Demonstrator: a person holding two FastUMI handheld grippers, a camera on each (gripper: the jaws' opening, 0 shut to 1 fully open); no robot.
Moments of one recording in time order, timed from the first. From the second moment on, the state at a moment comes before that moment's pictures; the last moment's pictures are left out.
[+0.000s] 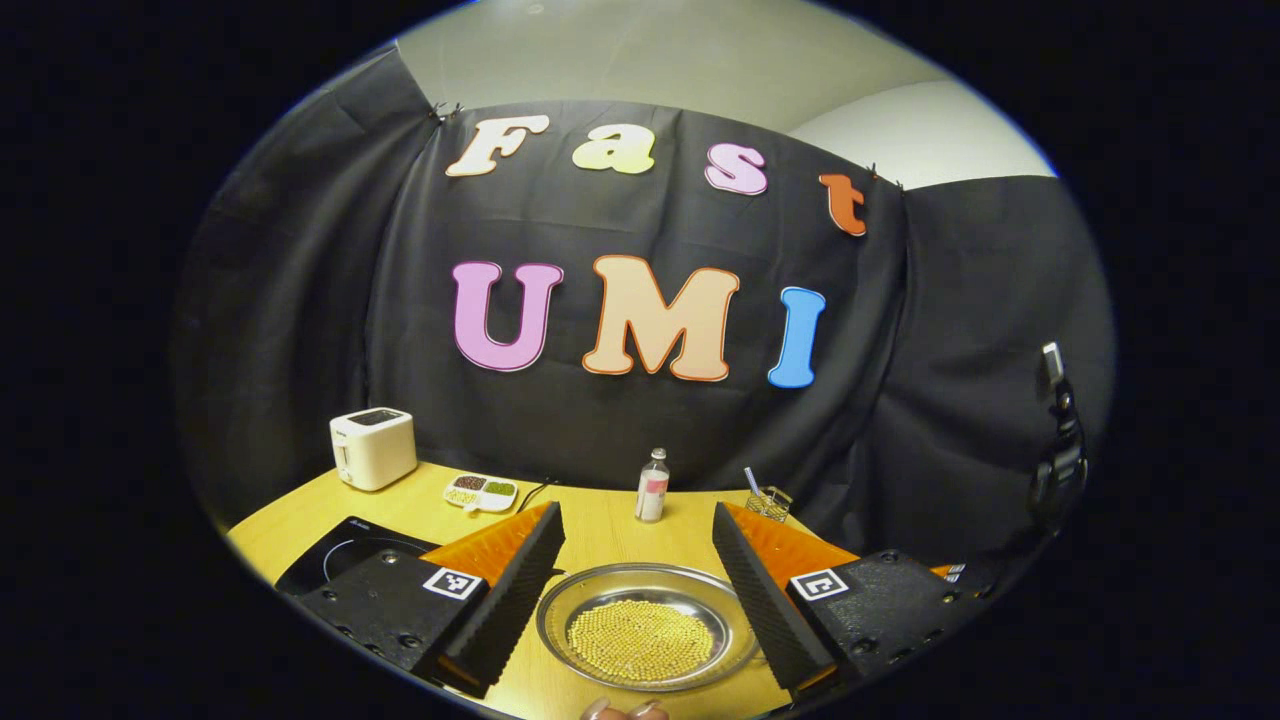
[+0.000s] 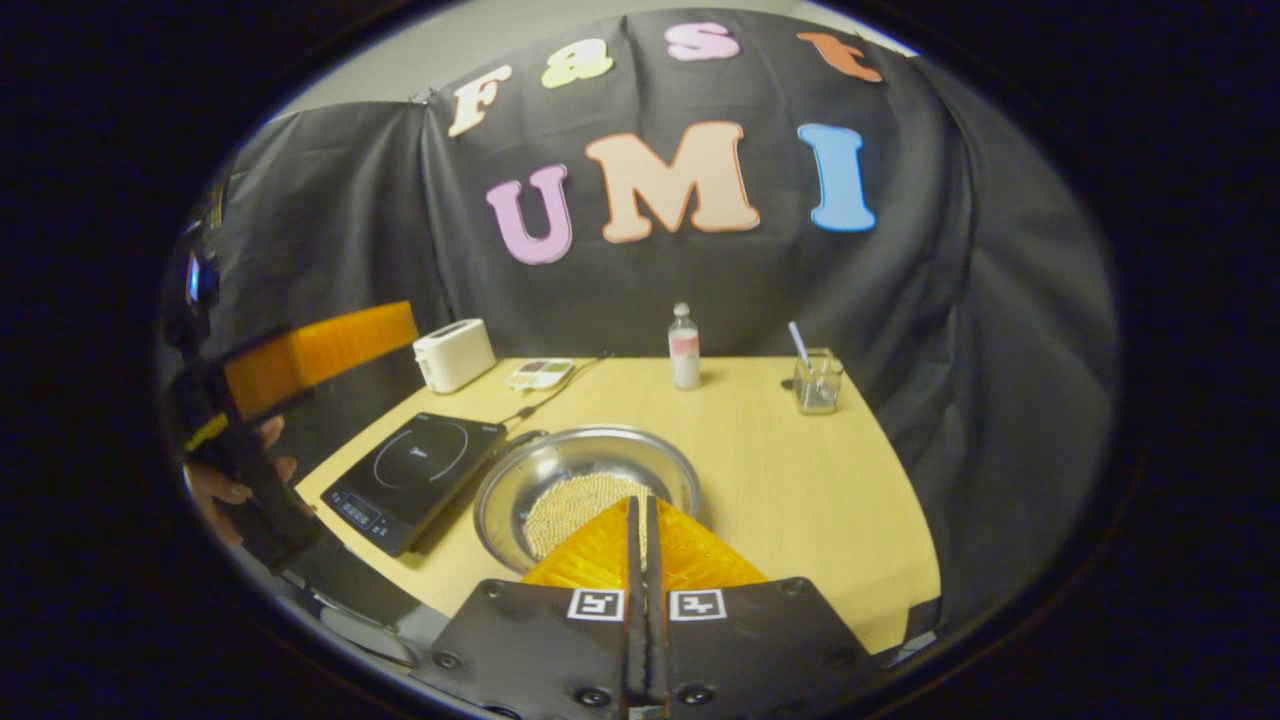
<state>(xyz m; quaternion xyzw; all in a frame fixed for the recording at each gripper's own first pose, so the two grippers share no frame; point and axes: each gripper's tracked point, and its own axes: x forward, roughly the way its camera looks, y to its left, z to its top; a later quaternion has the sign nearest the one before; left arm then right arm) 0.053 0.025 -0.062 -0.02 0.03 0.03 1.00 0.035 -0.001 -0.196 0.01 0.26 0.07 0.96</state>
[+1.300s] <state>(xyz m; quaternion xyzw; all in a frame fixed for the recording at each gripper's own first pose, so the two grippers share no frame) 0.088 0.087 -0.109 -0.03 0.10 0.06 0.99 0.032 0.004 -0.347 0.03 0.47 0.06 0.88</state>
